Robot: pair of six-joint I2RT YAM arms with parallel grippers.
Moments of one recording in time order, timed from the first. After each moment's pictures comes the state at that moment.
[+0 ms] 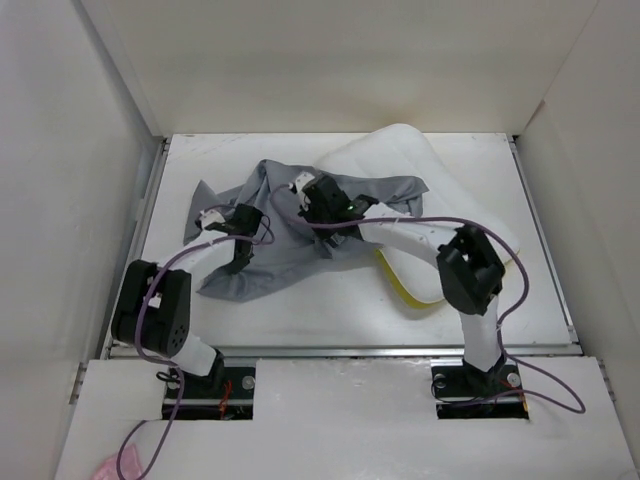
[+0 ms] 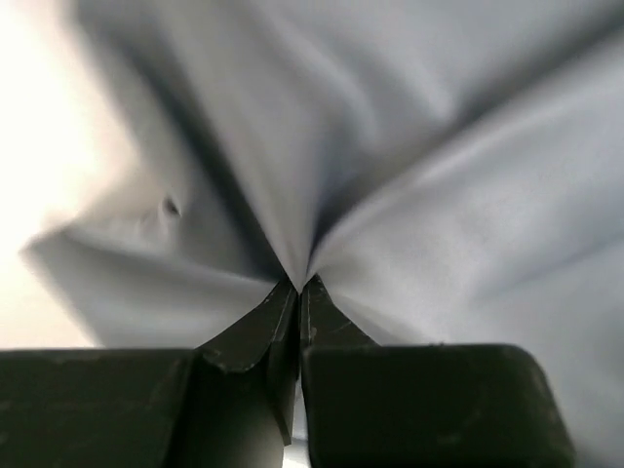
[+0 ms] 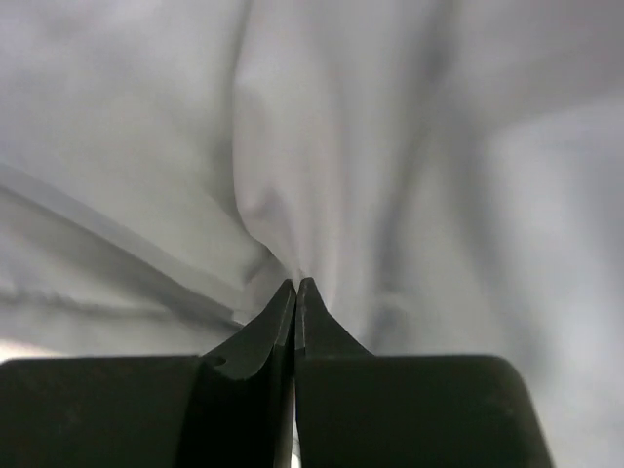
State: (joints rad) left arm -0.33 1.51 0.82 -0.59 -0.48 -1.00; right arm 0.83 2.04 1.58 -0.41 0.18 -0.03
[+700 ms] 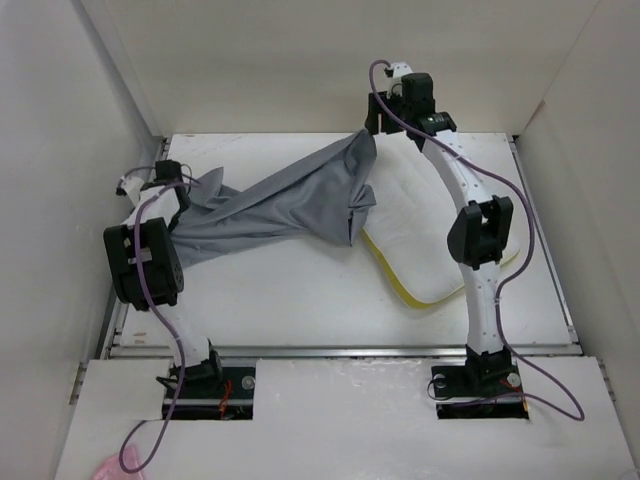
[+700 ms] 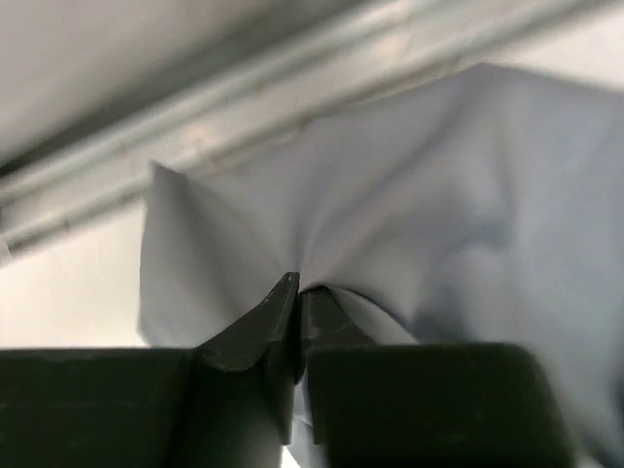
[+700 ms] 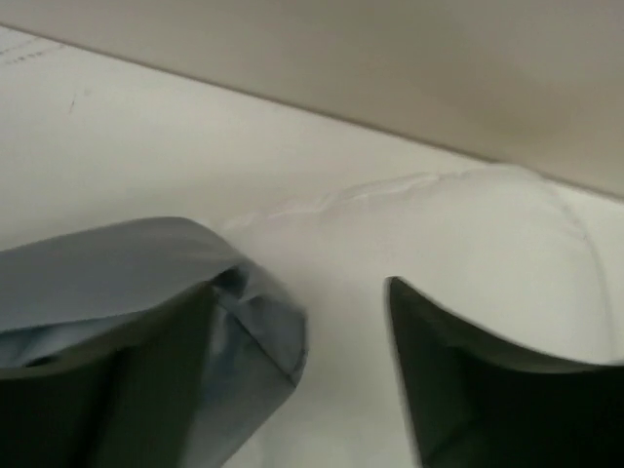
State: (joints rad) left arm 0.19 1.83 1.24 -0.64 -0.73 -0.83; right arm 0.27 2.33 2.43 -0.49 -0.11 0.06
